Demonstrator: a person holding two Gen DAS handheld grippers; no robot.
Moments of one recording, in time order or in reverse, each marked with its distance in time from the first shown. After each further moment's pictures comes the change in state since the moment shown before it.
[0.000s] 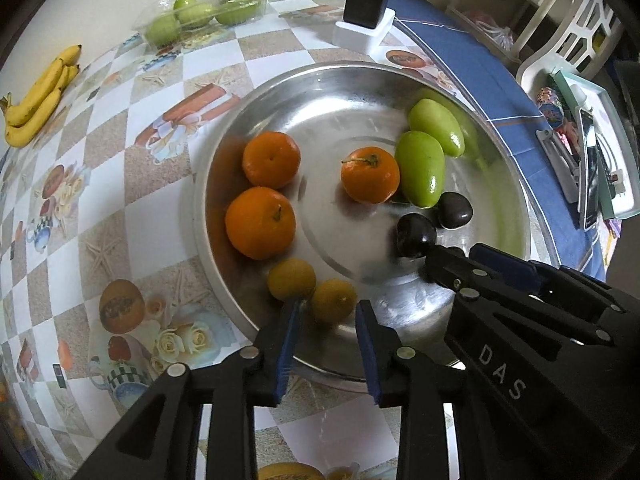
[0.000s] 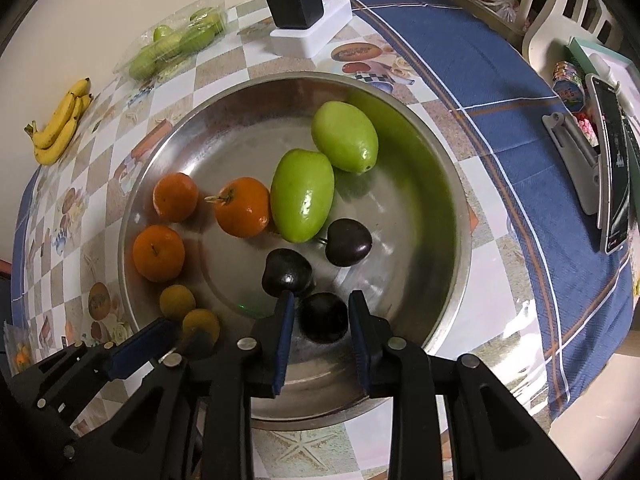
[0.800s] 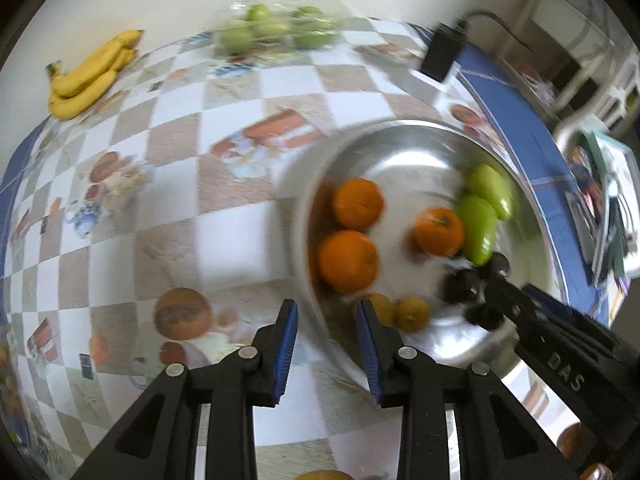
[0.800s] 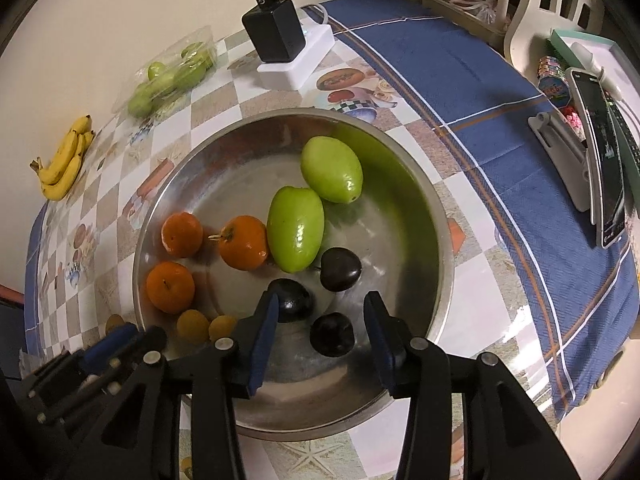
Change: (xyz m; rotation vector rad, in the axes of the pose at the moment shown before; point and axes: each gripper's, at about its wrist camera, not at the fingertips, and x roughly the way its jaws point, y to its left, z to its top) left arm -0.028 0.056 0.011 -0.163 -0.090 0.066; right arm -0.011 -0.008 0.004 0.068 -0.071 0.042
